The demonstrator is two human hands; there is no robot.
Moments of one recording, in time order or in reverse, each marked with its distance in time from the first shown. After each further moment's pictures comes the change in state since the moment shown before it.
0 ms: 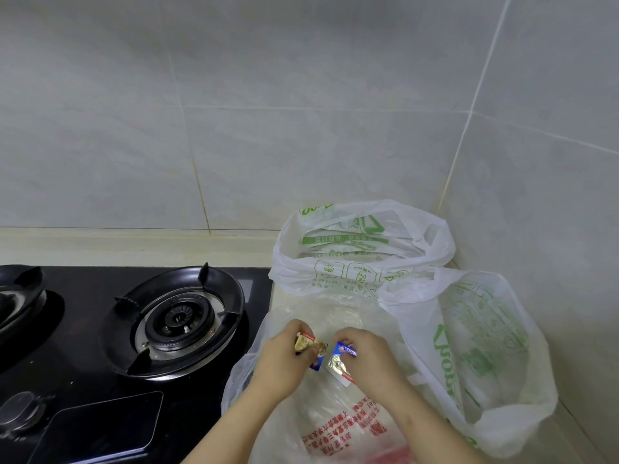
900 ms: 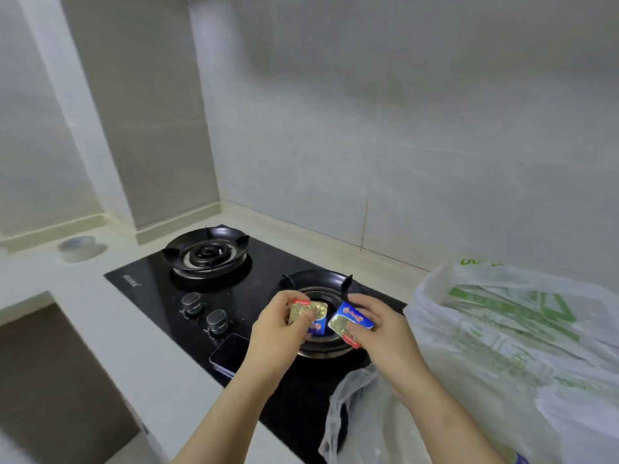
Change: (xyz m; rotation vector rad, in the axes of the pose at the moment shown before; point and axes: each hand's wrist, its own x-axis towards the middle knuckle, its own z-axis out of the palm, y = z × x) left_hand -0.092 0.009 -0.121 -0.361 0.755 -0.204; right_hand 0.013 -0.141 0.035 0.589 -0.349 -0.405
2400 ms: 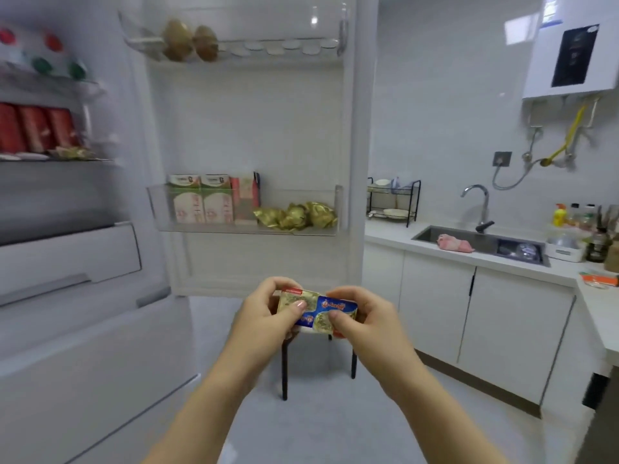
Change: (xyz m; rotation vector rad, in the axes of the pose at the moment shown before) left_hand -0.649 0.096 -0.410 0.290 1.556 -0.087; right_hand -0.552 -0.253 0.432 0.375 -1.620 -0.530
